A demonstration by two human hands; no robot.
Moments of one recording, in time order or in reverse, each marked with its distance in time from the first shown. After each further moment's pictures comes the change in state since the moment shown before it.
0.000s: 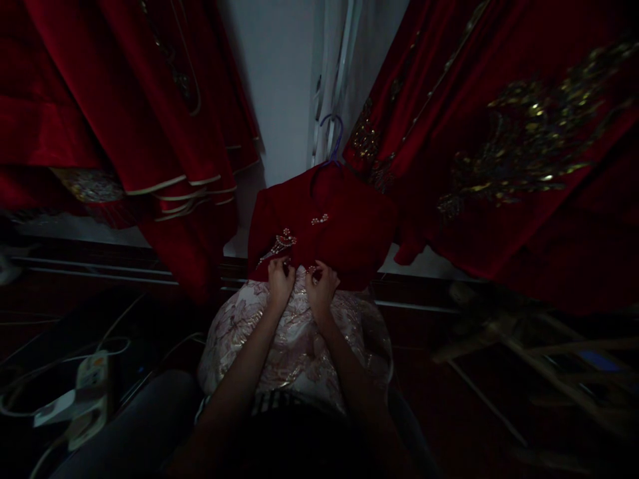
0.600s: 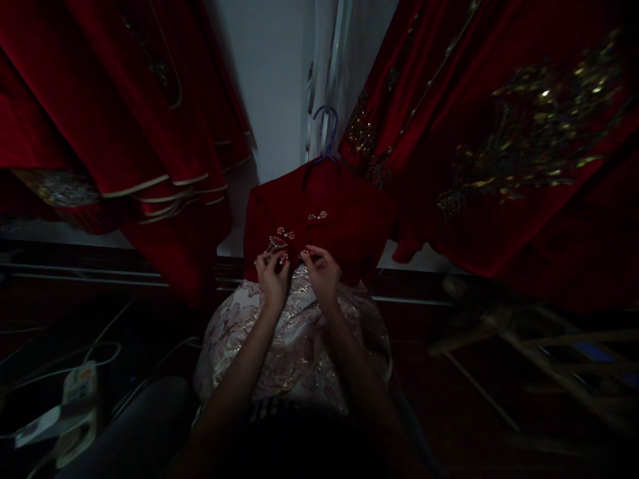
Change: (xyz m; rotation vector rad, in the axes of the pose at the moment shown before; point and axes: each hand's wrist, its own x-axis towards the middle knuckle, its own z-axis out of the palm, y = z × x) left_hand 0.007 0.026 -0.016 -0.053 0.190 0.033; right_hand 0.038 -0.038 -0.032 0.421 -0.122 0.057
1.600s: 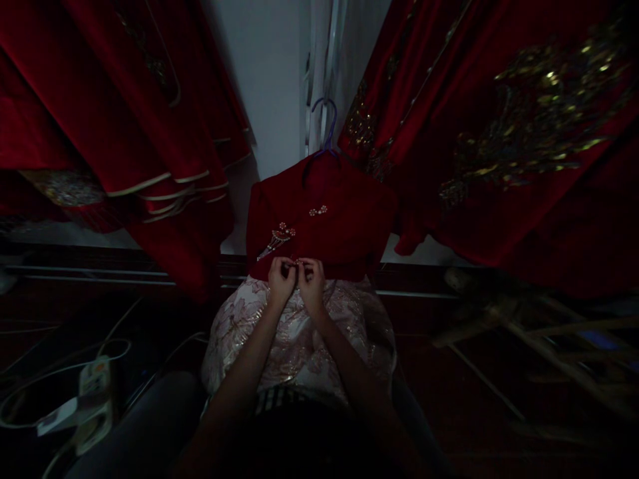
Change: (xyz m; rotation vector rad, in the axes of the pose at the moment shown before) left_hand -0.017 -0.016 0.003 -0.214 -0.211 -0.011; right_hand -0.036 0.052 0.039 0.053 0.076 -0.126
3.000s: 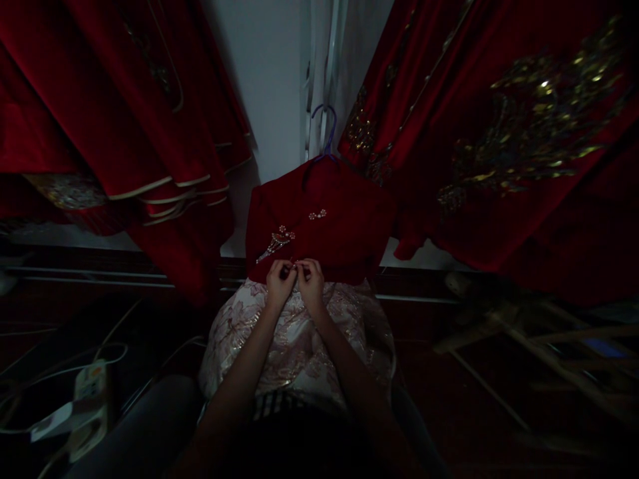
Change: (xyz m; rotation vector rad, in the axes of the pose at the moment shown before) left_hand 0.004 -0.005 -0.001 0.020 -0.044 0.052; right_hand 0.013 0.011 0.001 -0.039 -0.074 -0.080
